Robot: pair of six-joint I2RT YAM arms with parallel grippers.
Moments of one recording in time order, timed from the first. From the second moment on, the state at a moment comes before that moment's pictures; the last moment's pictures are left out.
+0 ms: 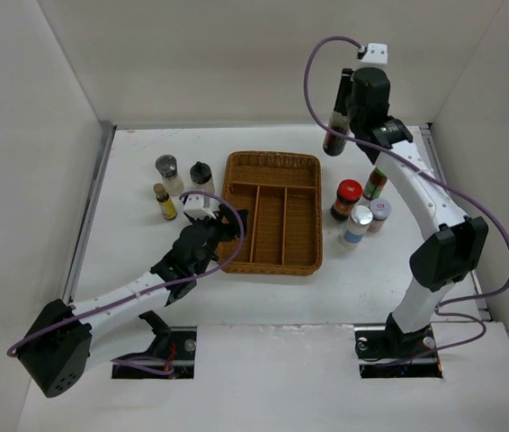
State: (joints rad) left arm -0.74 1.02 0.39 0.53 -0.41 -0.55; right arm 0.33 1.75 1.82 -0.25 0.43 0.12
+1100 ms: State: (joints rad) left arm -0.70 1.02 0.37 0.54 -0.38 -0.58; right arm 0.58 1.95 1.88 -0.14 0.39 0.17
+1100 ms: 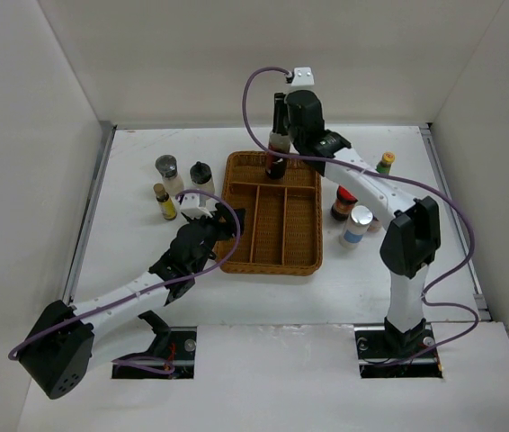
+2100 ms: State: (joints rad) left arm -0.69 1.02 0.37 0.54 -0.38 -0.58; right arm 0.57 1.57 1.46 0.04 0.37 0.23
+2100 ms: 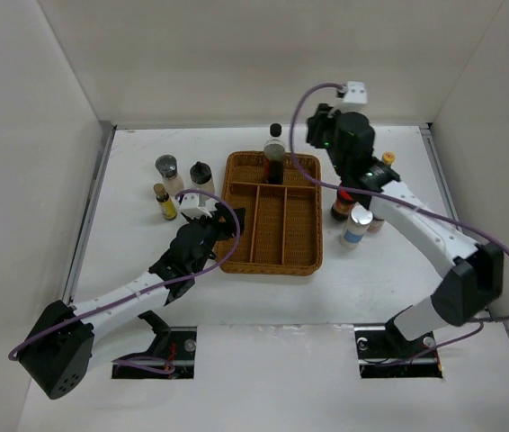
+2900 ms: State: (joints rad) left arm -0.69 1.02 0.36 0.55 -0.37 -0.58; right arm 0.13 1.52 1.17 -0.13 0.55 0.33
